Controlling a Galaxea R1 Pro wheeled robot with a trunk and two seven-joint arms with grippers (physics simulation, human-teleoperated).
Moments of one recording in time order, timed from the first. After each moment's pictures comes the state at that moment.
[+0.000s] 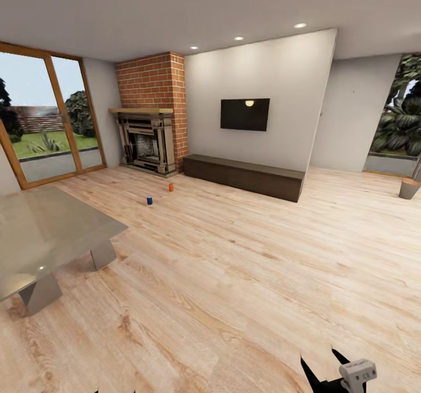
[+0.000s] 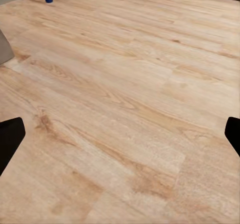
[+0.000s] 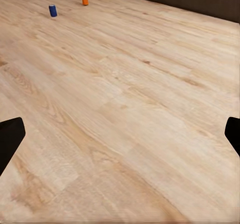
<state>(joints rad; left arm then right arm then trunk) 0.28 0.03 0.01 -1.16 0.04 -0.38 -0.05 0.20 -0.08 -0.28 -1.33 -0.01 -0.17 0.48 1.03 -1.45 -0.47</state>
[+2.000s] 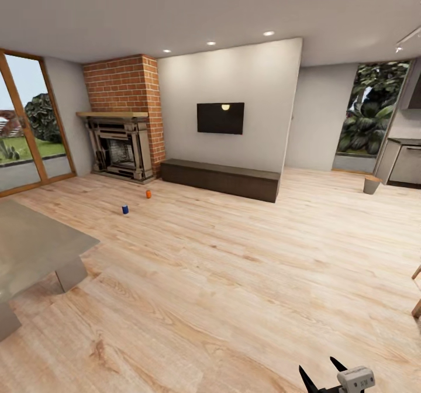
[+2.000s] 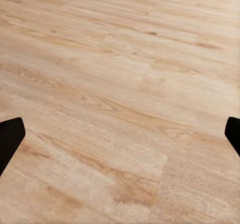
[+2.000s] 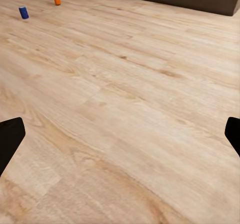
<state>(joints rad) 0.28 0.03 0.01 -1.10 0.04 -0.39 -0.05 0.20 -0.07 -0.28 -1.28 -0.01 -0.19 0.48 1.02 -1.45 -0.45</state>
